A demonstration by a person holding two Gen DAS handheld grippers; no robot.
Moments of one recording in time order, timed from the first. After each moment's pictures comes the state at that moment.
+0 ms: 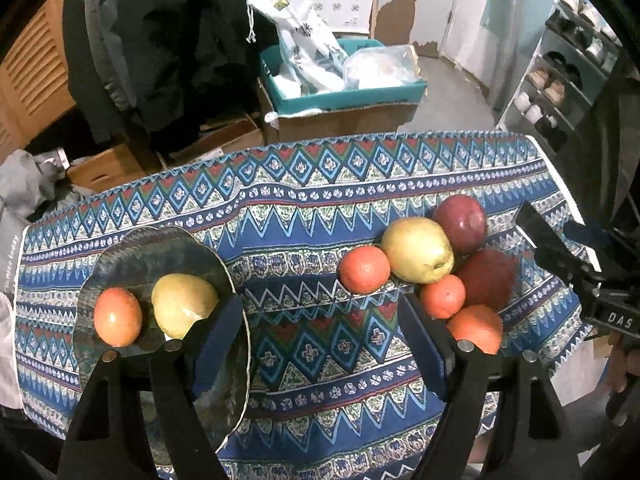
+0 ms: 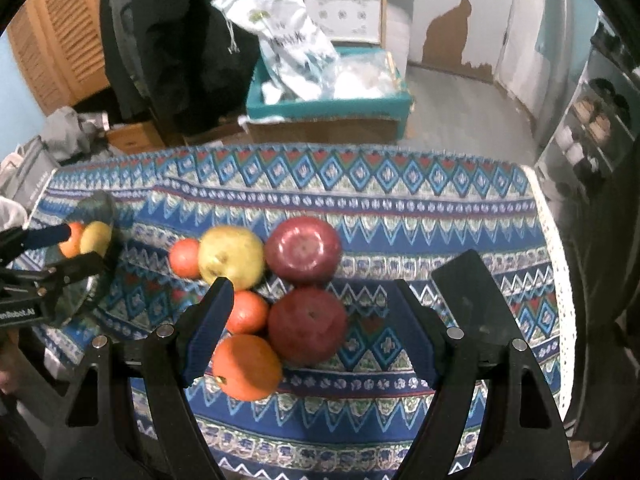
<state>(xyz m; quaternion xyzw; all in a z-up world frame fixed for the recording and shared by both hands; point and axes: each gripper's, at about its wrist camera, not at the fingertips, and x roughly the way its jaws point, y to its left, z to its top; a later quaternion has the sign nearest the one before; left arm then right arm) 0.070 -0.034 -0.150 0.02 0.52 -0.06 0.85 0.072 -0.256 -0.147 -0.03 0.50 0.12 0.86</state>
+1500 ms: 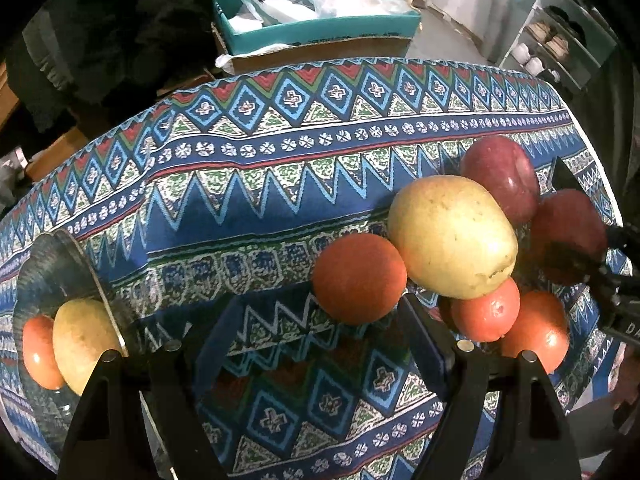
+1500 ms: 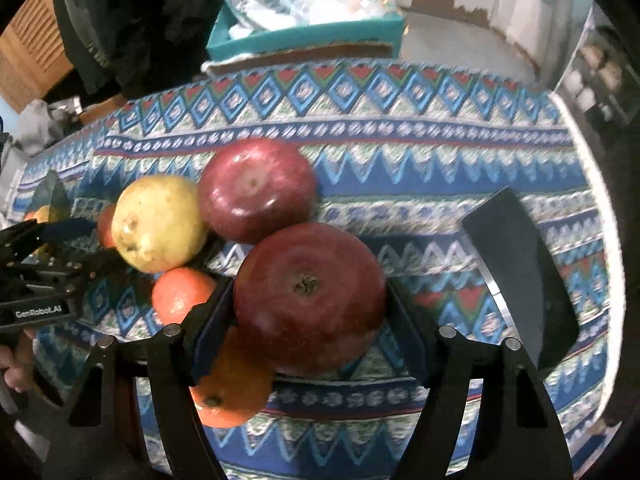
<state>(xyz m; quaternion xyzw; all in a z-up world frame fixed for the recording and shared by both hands) 0.125 -0.064 -0.244 0.04 0.58 -0.10 0.81 0.101 -0.266 -0.217 -0.01 0.54 0.09 0.83</state>
